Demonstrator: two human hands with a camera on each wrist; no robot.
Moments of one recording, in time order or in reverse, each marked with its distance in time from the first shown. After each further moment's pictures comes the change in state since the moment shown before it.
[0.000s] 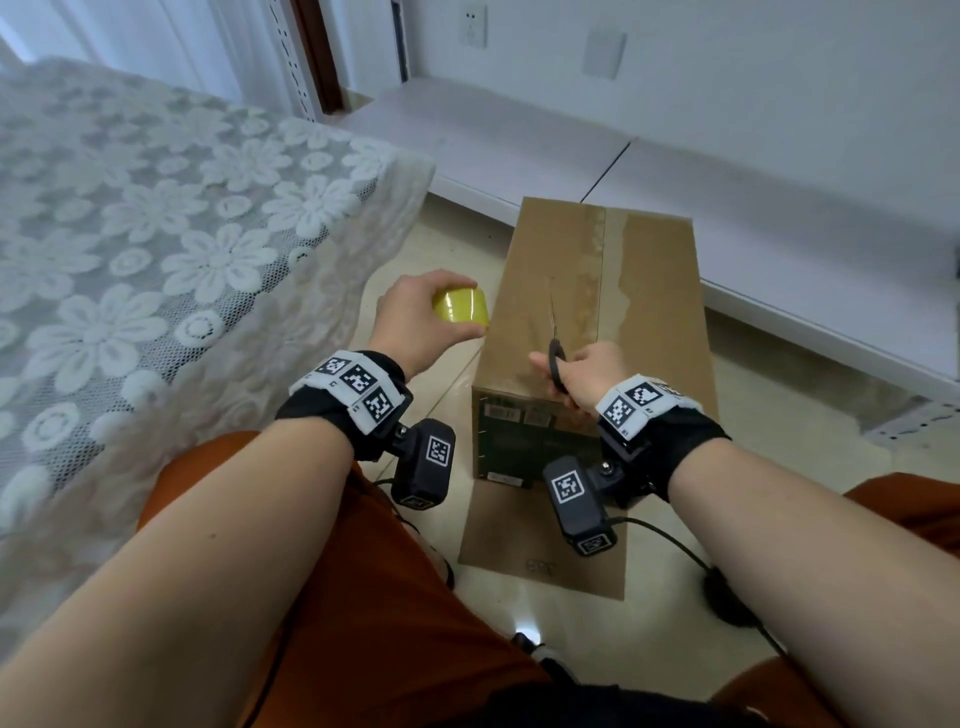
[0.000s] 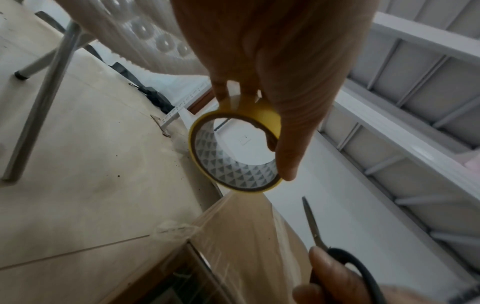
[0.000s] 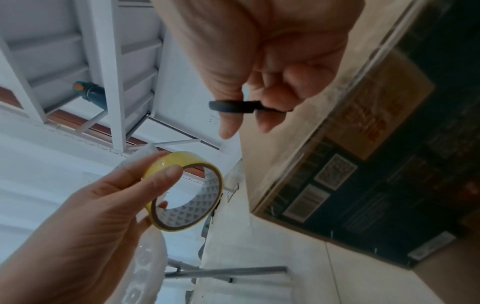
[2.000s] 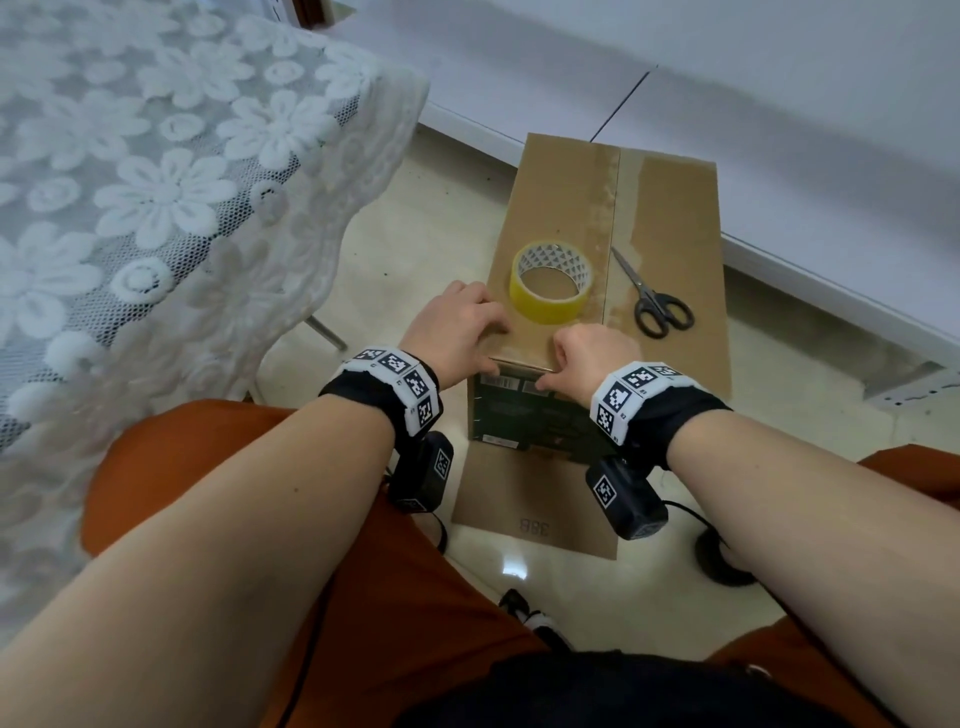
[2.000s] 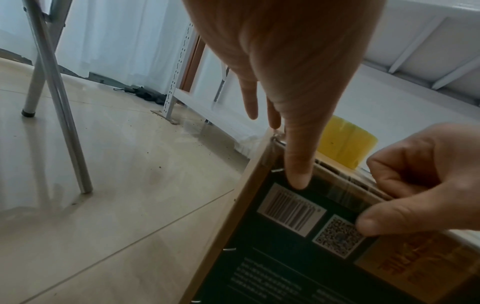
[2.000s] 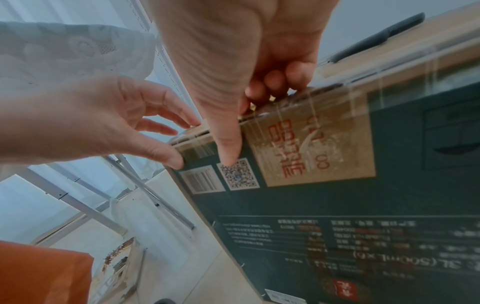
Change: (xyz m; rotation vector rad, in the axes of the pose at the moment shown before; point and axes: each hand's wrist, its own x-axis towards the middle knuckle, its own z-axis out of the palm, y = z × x) left_hand -0.007 -0.027 0.062 0.398 -0.335 0.273; right_hand 0.021 0.024 0.007 -1.100 -0.028 -0.416
